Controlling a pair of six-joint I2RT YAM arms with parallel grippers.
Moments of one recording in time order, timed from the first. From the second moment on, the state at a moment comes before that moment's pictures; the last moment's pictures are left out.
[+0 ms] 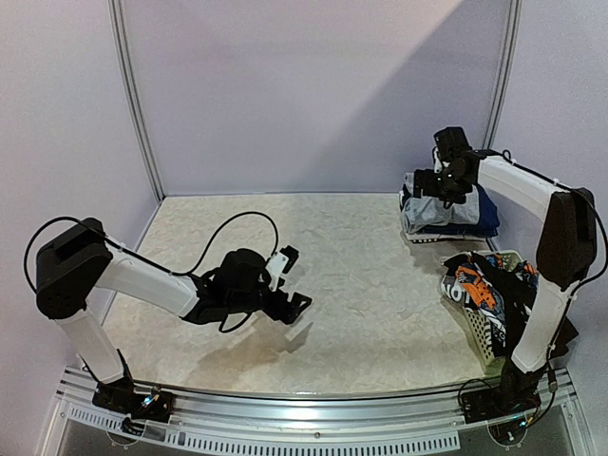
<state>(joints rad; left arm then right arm) -0.91 1.72 0.72 0.44 -0.07 -0.18 0.25 1.85 1.64 -0.61 0.18 0.33</state>
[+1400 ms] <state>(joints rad) -0.91 1.69 0.63 0.47 -0.07 -0.24 0.59 2.09 2.07 -0.82 0.32 0.27</state>
